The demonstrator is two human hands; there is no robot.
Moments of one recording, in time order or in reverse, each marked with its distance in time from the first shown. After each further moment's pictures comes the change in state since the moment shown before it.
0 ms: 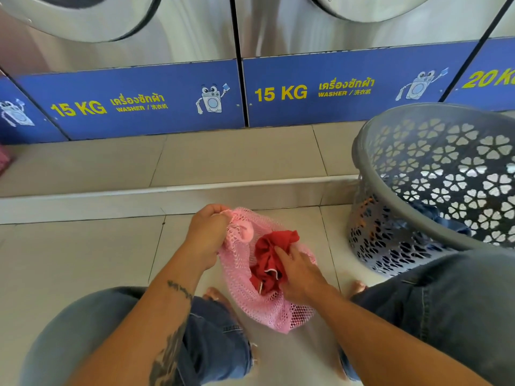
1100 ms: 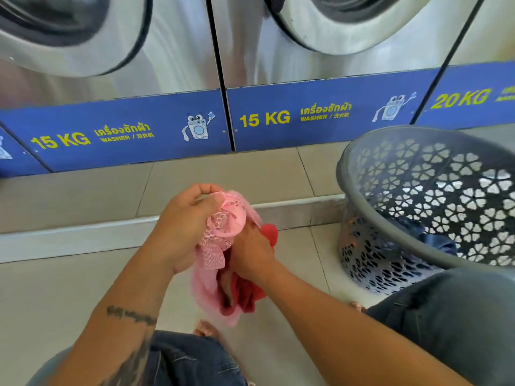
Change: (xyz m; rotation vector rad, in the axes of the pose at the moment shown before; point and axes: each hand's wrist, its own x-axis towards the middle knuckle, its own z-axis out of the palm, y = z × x) left_hand -0.026 0.082 -0.014 -0.163 -0.192 0.298; right_hand 0.077 -0.099 -0.070 0.028 0.410 -0.187
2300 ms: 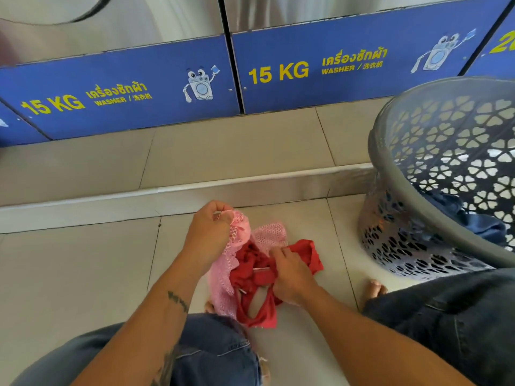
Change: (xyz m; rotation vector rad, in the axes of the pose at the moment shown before) left_hand 0.052 -0.109 -0.003 0.479 0.150 -0.146; right_hand -0.073 0.075 0.064 0.120 -0.450 0.311
